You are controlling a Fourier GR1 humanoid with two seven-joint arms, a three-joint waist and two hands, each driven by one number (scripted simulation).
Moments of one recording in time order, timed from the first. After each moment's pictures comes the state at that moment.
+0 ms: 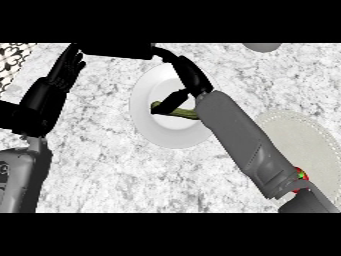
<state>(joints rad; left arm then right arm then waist) -0.38 0.22 0.05 -1.55 0.02 -0.10 0.11 -1.09 0.00 0.33 -0.45 0.06 -0.16 -0.29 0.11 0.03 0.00</state>
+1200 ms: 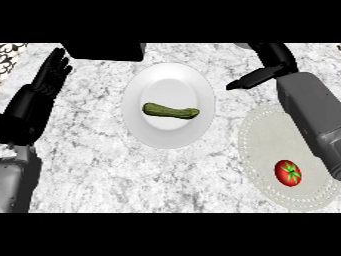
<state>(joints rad) -0.31 0.23 0.08 -1.61 0.01 -0.09 0.12 -1.12 -0.32 0.07 -0.17 -0.12 0.23 -0.60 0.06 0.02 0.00</state>
